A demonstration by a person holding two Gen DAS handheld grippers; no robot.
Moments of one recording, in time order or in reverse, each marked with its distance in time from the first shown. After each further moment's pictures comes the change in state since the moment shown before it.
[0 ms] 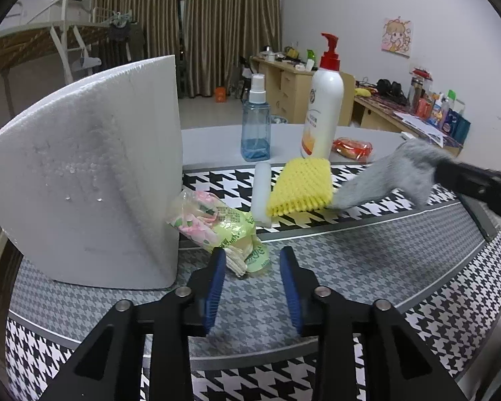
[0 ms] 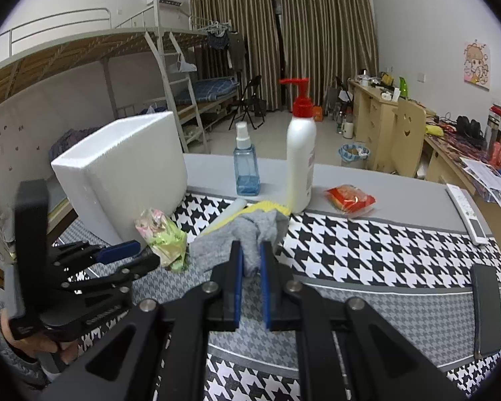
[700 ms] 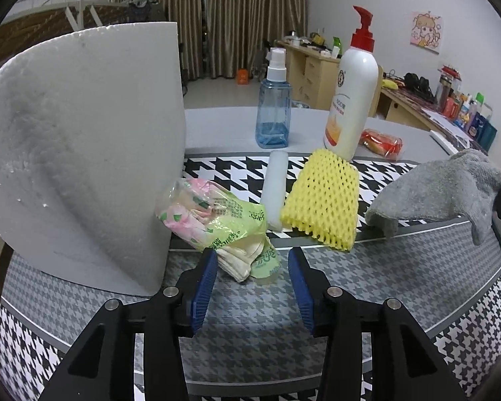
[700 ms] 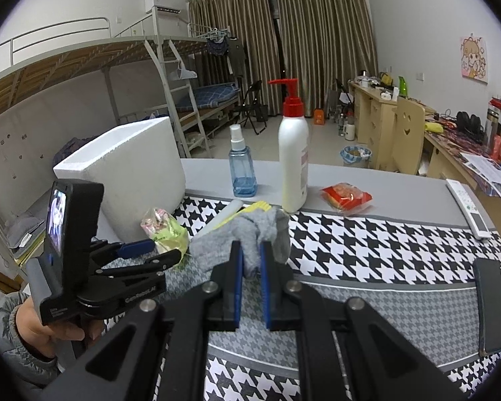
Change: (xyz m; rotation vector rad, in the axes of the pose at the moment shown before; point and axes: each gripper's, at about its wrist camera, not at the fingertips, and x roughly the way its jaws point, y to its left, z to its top) left arm 0.034 -0.004 0.010 -0.070 0.072 0.075; right arm -0.003 -0.012 -0.009 0.020 -0.022 0.023
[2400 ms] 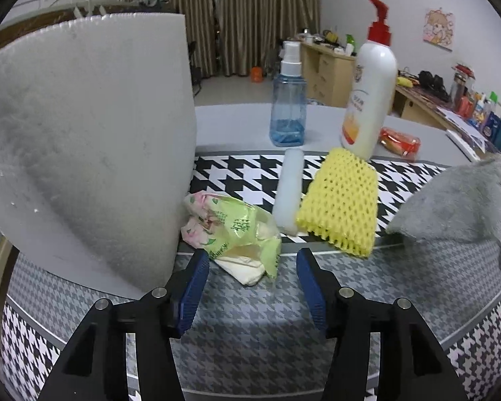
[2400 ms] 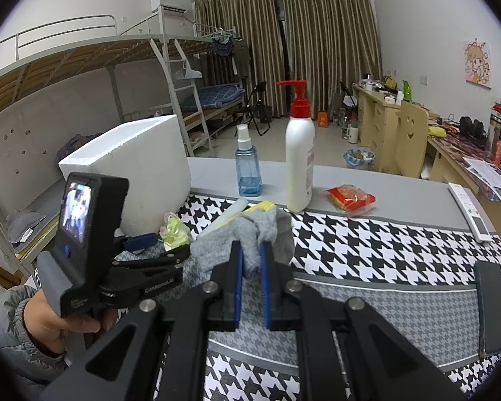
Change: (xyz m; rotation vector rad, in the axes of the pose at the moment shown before) left arm 0.012 0.002 0.002 -0.019 0.013 0.072; right arm 0.000 0.003 -0.002 -0.019 -0.006 0.012
